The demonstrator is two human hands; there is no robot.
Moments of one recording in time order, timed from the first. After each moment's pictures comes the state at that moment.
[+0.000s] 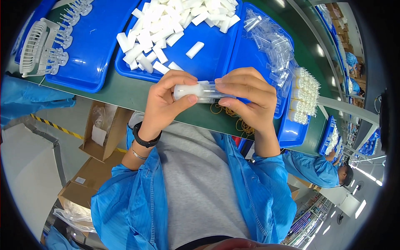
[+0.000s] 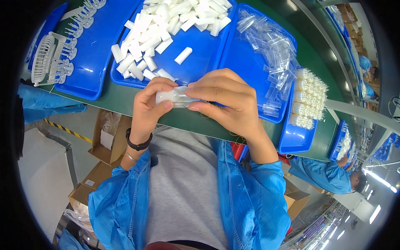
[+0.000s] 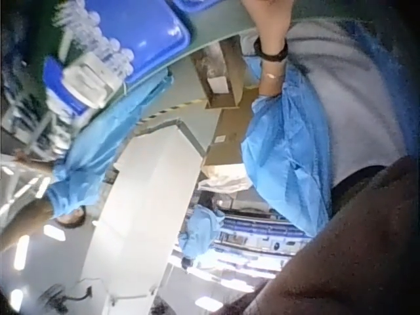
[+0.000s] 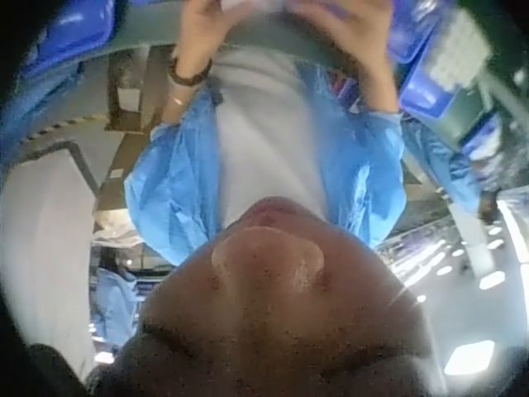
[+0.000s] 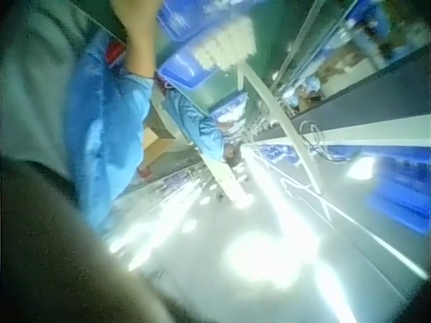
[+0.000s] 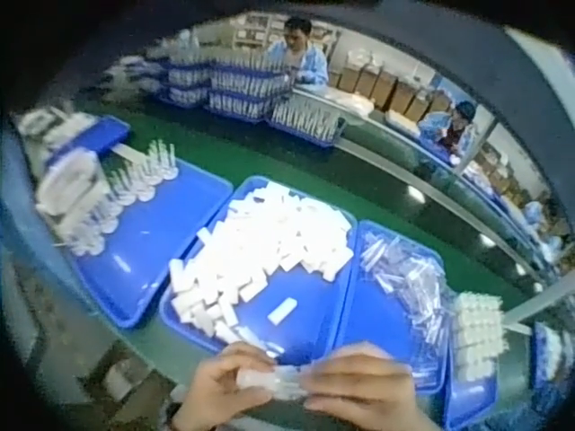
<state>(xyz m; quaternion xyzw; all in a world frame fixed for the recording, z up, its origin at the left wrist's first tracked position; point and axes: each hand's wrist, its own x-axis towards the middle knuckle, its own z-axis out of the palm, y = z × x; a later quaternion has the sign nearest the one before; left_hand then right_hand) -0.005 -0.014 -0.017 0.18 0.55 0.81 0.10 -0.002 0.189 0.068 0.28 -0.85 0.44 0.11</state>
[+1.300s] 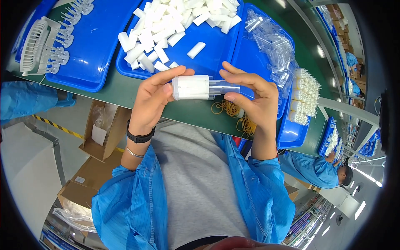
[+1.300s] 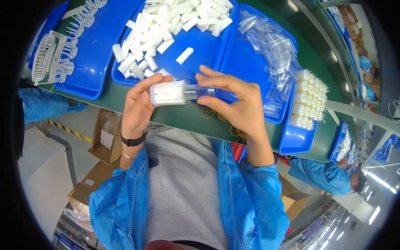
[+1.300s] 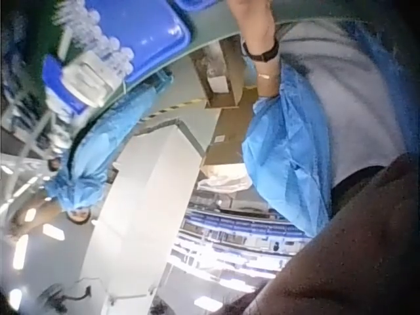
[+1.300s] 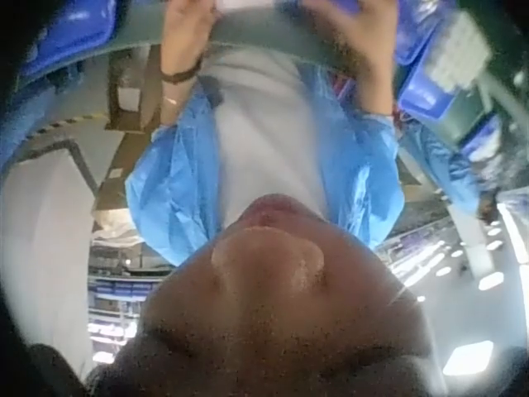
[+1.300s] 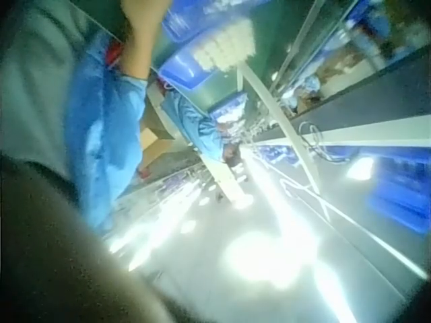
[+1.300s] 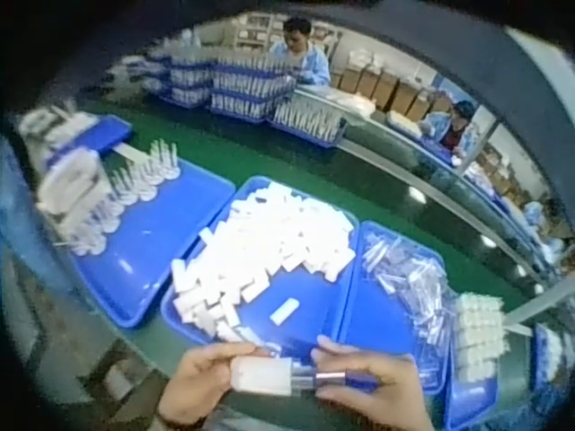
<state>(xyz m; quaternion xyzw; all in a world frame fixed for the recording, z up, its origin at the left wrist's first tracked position) -0.010 -0.033 -0.013 0.04 0.30 0.92 0.23 0.006 0.191 0.065 0.11 -0.81 0.57 0.00</state>
